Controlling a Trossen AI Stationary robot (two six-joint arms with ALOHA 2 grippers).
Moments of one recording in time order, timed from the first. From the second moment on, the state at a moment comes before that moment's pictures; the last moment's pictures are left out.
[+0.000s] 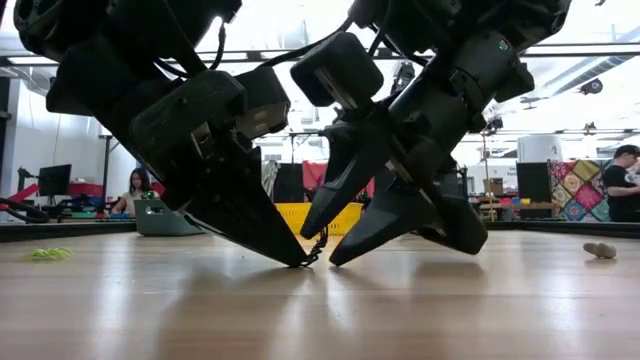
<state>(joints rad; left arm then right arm) -0.41 1.94 0.86 0.31 -0.28 -0.60 0.29 1.98 1.07 0.13 -0.01 1.31</state>
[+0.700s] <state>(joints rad) -0.42 1.87 0.86 0.22 -0.28 -0.59 0.29 1.97 1.08 0.10 -0.01 1.24</state>
